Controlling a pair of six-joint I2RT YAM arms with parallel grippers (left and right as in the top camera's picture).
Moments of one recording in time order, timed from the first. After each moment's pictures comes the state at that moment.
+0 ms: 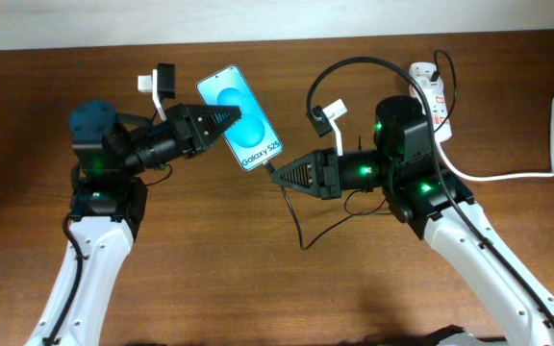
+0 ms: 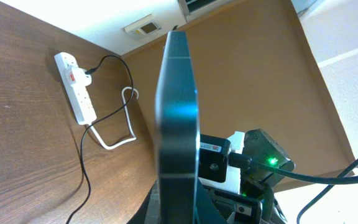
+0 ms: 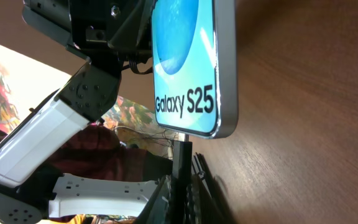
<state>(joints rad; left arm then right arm) -0.05 1.35 0.98 0.30 1.11 -1.08 0.35 1.36 1.05 -0.12 -1.15 0.65</state>
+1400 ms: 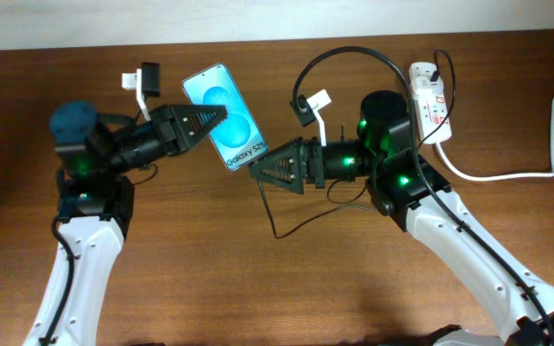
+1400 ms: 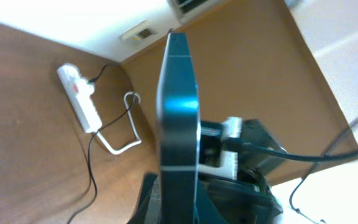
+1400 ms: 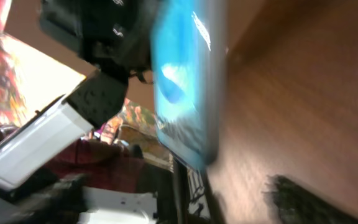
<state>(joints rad) 0.03 1.35 0.98 0.35 1.19 -1.04 0.40 1.45 1.06 0.09 -1.15 0.72</state>
